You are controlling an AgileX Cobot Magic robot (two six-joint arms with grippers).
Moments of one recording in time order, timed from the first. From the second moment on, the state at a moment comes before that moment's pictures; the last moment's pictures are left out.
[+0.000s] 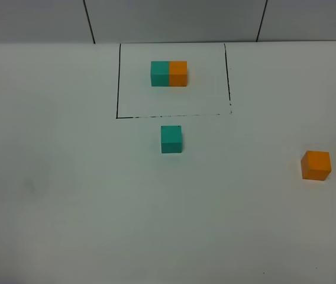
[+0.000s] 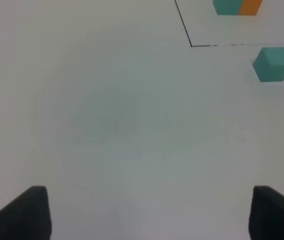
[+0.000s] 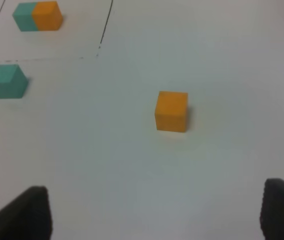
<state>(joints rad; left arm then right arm) -0.06 0.00 -0.50 -0.10 1.05 0.05 0.07 0.00 -0.49 0.10 1.06 0.03</state>
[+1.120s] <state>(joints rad) -0.06 0.00 -0.50 -0.10 1.05 0.05 0.07 0.00 -0.49 0.11 1.06 0.03</state>
